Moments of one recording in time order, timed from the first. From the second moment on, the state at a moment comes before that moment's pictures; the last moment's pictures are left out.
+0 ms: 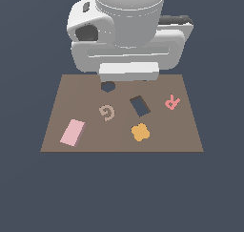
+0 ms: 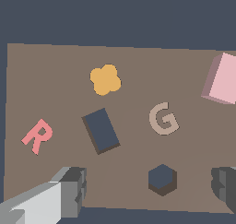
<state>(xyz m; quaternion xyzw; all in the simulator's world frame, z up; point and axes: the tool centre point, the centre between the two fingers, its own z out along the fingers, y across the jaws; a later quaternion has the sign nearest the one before) -0.002 0.011 0.172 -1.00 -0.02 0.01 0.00</state>
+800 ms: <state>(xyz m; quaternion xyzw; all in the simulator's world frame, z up) 0.025 -0.024 0.141 -1.00 0.02 0.00 0.00</state>
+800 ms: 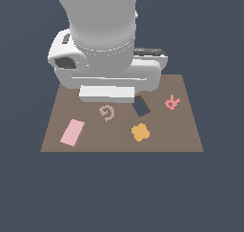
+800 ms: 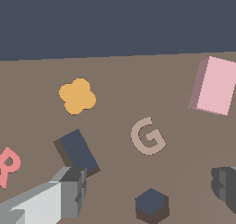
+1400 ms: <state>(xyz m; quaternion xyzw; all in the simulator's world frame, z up) 0.072 -0.104 0.080 -1.00 0.10 0.00 0.00</state>
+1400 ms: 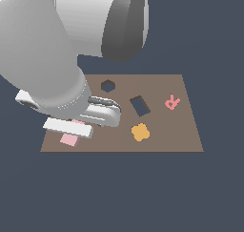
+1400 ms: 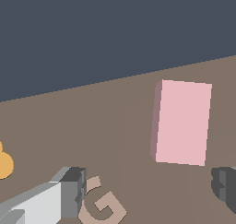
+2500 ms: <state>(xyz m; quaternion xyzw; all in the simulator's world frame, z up) 0.094 -0.149 0.042 -0.99 0.14 0.00 0.00</state>
